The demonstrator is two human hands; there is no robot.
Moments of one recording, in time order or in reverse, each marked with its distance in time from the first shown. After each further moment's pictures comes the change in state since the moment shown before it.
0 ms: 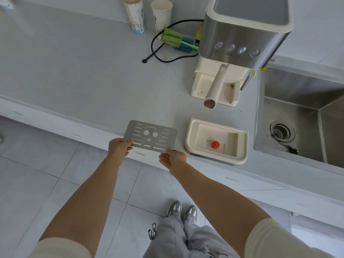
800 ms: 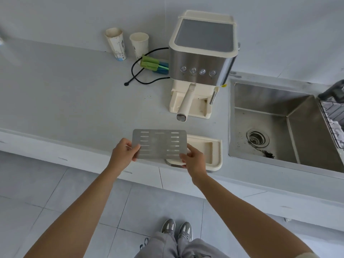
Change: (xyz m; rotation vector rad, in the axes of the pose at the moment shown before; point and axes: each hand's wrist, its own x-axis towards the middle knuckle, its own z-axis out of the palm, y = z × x) left_hand -0.068 0.038 0.041 0.365 -0.152 0.478; right_hand -0.033 -0.048 -0.096 -0.422 0.091 -0.667
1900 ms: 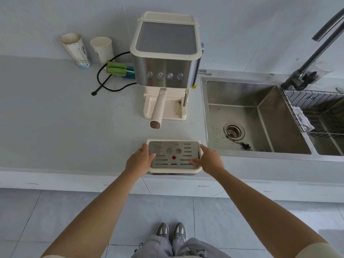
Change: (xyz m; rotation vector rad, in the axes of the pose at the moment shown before) left_hand 0.024 0.036 0.099 0.816 -0.264 0.327; right_hand 0.034 0.006 -0.103 -0.748 0.045 0.008
